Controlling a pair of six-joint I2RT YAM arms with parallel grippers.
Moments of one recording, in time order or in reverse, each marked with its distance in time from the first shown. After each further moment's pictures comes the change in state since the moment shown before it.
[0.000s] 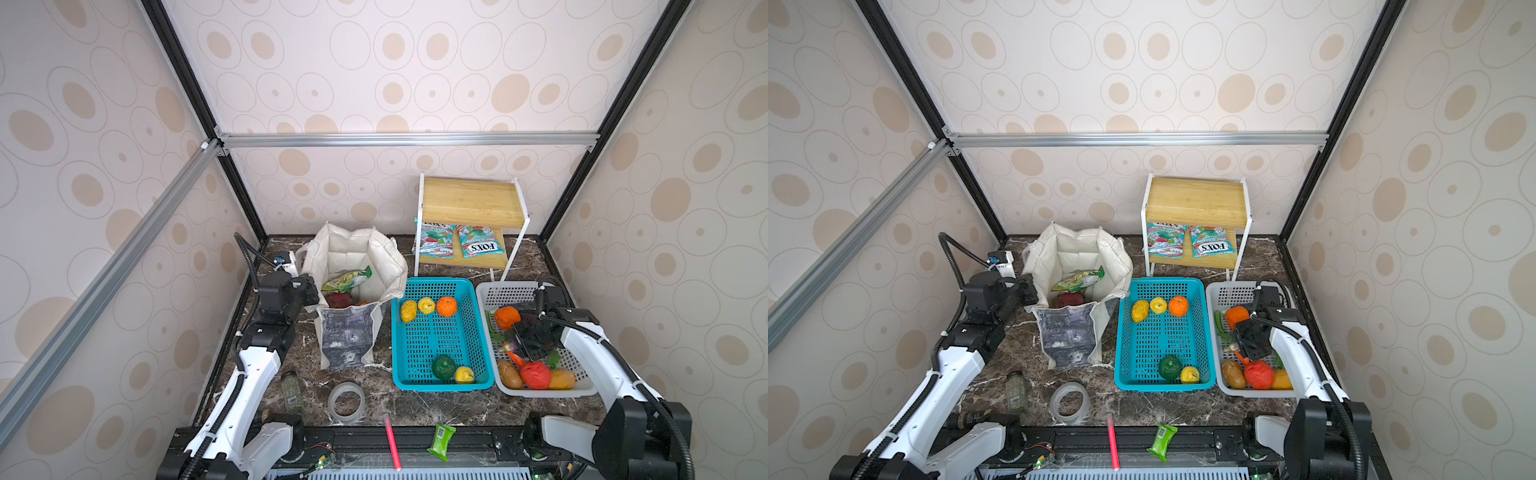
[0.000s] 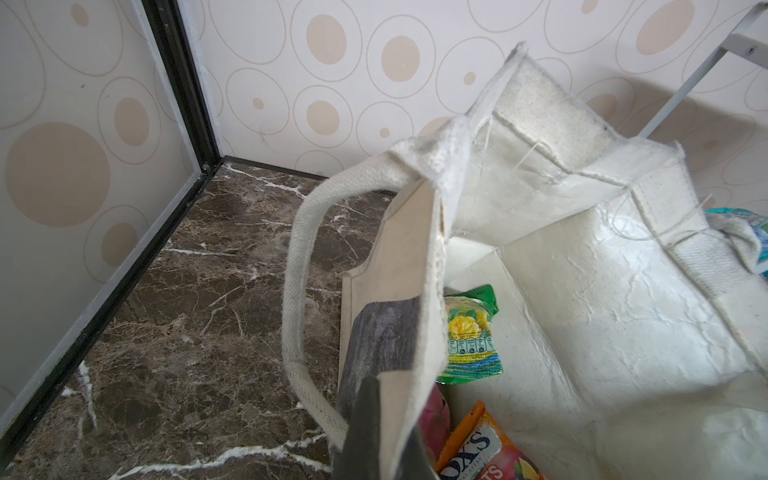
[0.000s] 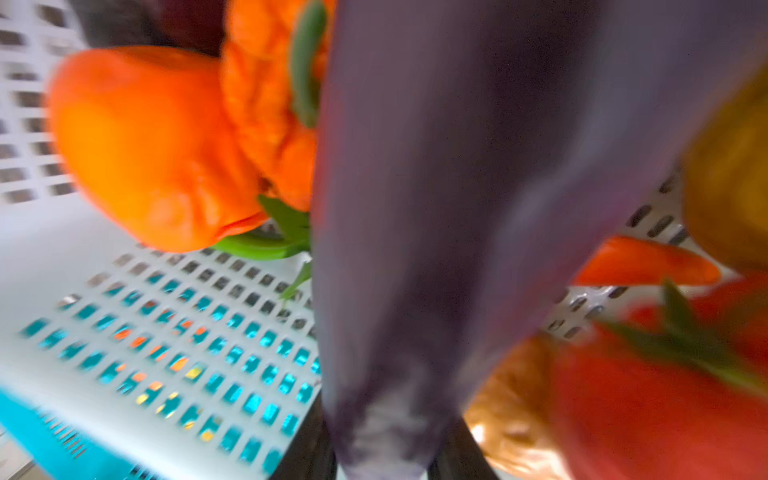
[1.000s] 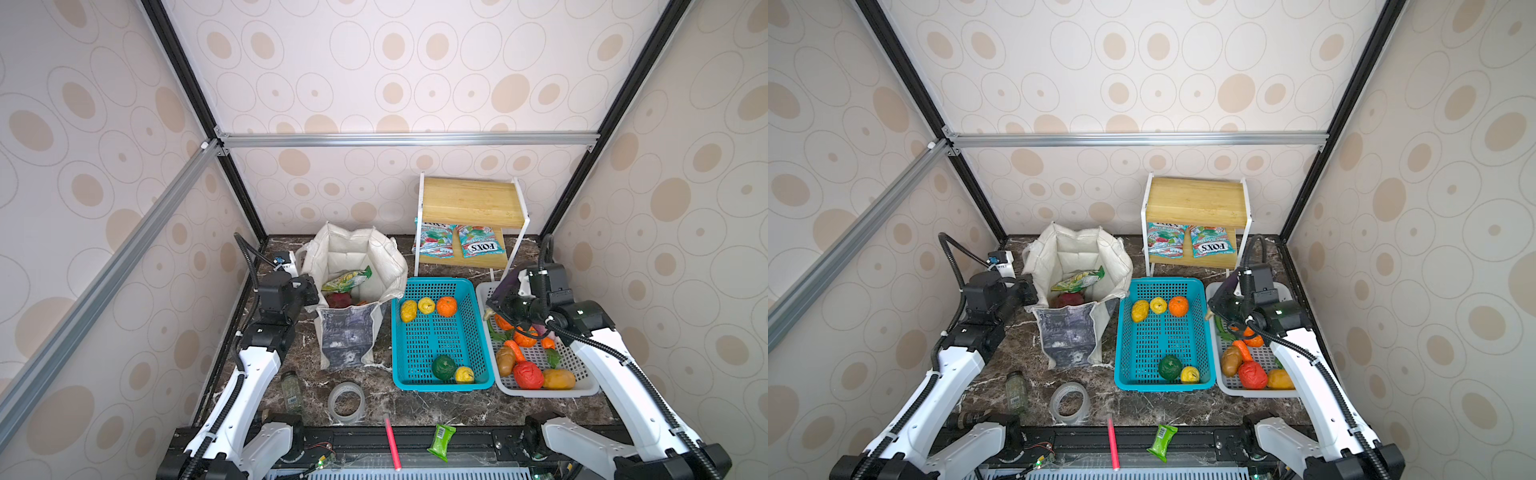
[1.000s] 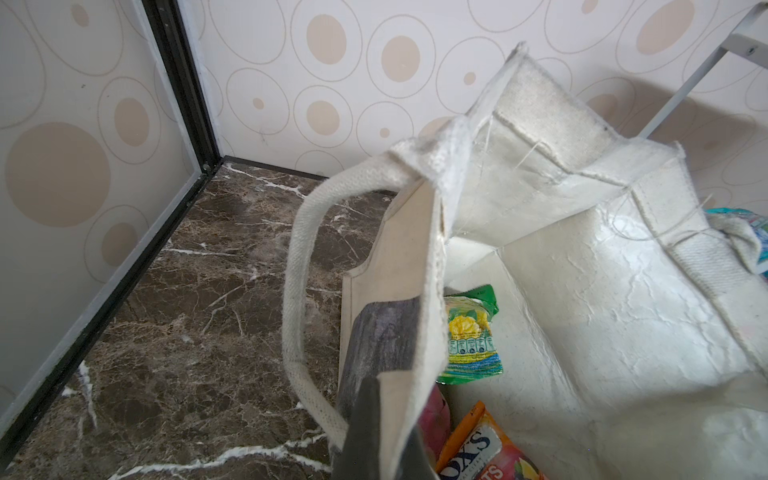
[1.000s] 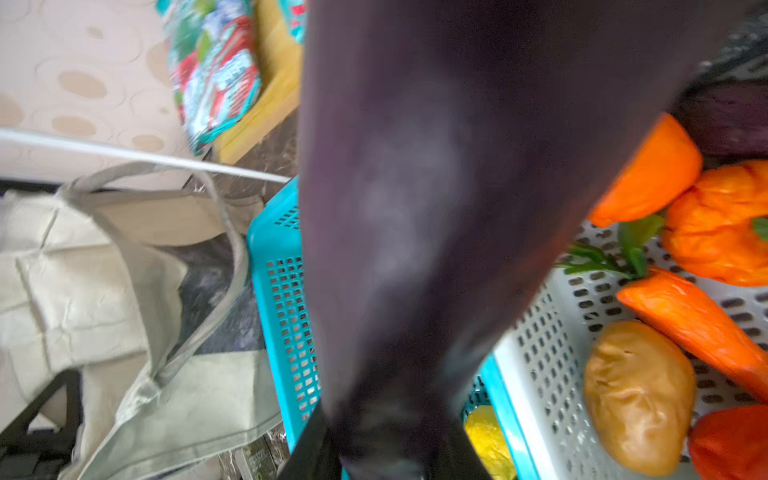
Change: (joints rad) left arm 0.000 0.000 0.000 0.000 0.000 0.000; right arm 0.367 -0.107 0.283 0.117 0.005 -0.359
